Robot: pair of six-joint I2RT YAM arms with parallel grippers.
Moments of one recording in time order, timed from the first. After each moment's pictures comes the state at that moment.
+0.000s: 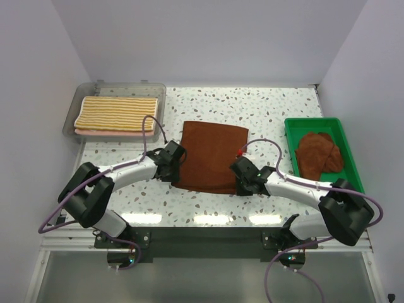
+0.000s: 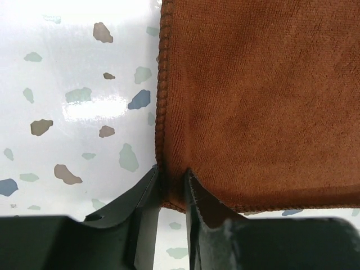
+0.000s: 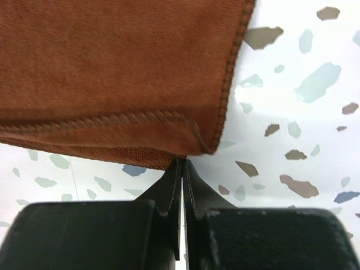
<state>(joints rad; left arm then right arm) -0.65 1.53 0.80 -0.44 -0.18 -0.60 0.79 1.34 0.64 -0.47 0.23 0.71</state>
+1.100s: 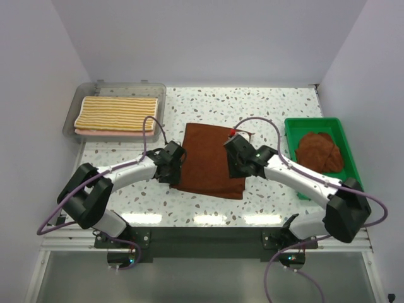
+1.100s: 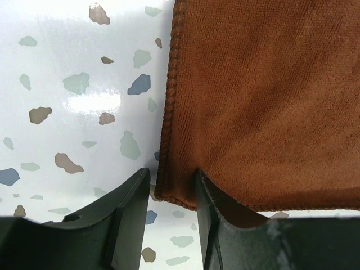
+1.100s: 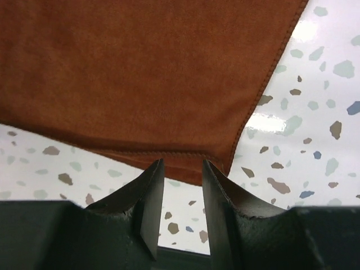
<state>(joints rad) -0.66 1.52 0.81 -0.49 -0.16 -0.59 0.77 1.32 0.98 -0.73 0.24 0.61</state>
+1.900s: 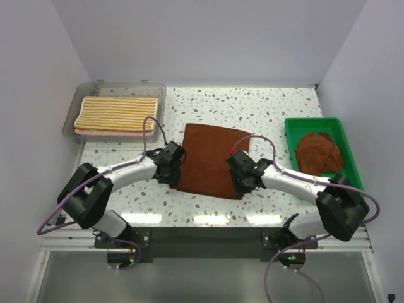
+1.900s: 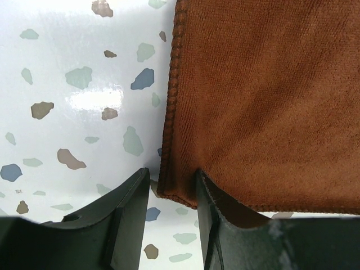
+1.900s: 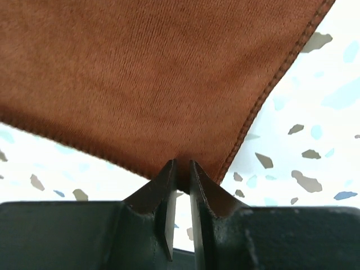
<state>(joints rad) -0.66 1.51 0.81 -0.51 -0.16 -0.59 0.77 1.41 0.76 -0.60 0.10 0.59</state>
